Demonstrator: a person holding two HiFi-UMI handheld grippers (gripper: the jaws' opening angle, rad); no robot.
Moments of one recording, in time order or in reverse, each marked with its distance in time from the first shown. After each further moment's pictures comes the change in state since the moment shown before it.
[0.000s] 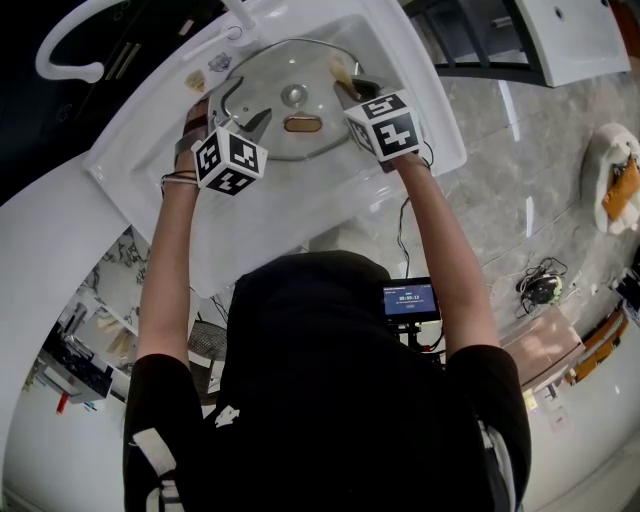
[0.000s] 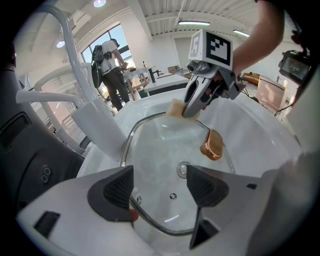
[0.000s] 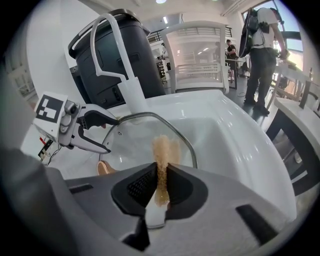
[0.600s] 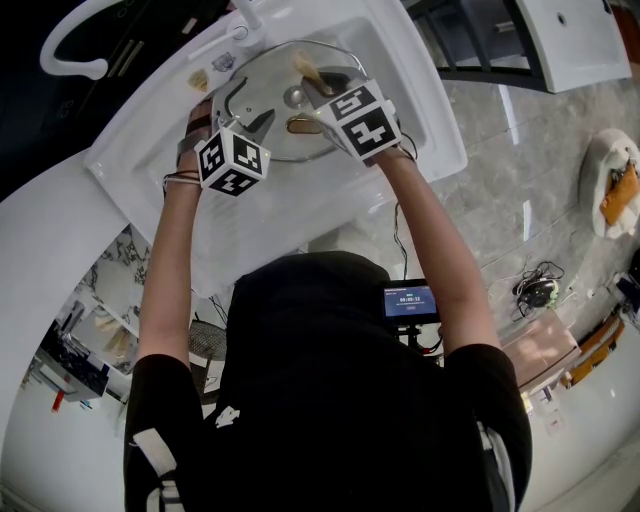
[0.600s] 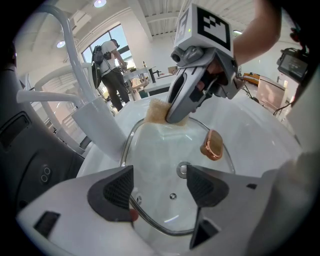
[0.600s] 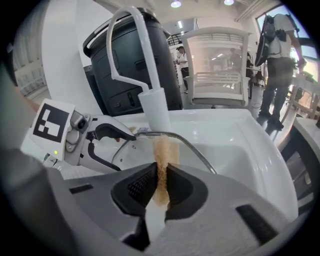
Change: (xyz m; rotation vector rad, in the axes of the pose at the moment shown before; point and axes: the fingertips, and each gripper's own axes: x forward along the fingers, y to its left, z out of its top) left arm 0.000 -0.001 -0.001 -0.002 -0.002 -0.001; right arm 0.014 0.052 0.053 -0.119 -0.055 0.096
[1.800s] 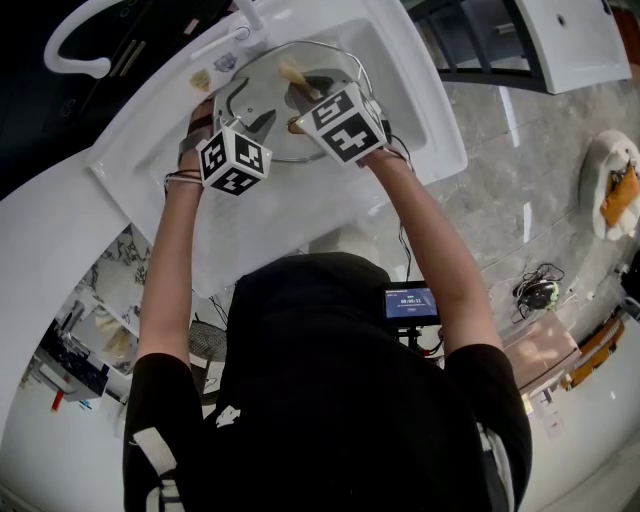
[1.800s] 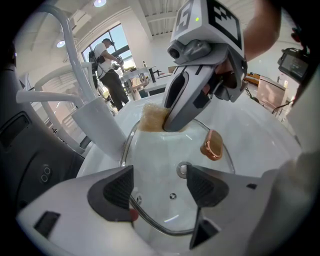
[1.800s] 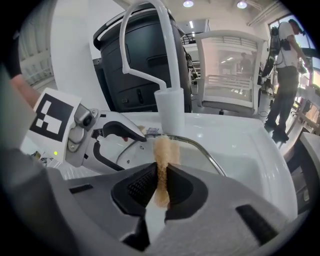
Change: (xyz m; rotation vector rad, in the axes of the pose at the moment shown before) left arm 0.000 0.001 -0.001 -0.002 0.003 0.000; right arm 0.010 0.023 0.009 -0.104 0.023 0.015
